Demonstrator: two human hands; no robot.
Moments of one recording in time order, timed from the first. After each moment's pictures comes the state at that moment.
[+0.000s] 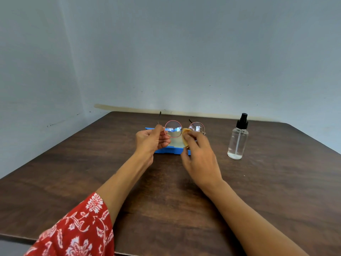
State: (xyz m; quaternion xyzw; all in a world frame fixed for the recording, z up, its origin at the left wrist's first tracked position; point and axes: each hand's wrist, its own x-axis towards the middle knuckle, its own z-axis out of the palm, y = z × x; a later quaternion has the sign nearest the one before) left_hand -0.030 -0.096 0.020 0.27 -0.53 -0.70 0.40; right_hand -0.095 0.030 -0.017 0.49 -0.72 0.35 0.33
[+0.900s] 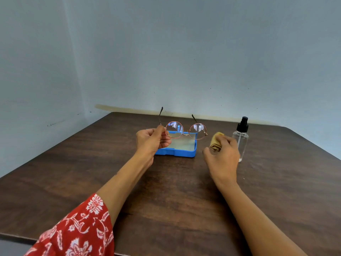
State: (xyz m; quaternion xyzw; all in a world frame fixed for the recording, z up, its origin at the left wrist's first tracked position) left_hand -0.025 -0.092 0.025 0.26 -0.55 -0.67 0.42; right_hand -0.125 0.051 -0.011 0.27 -0.77 0.51 0.25
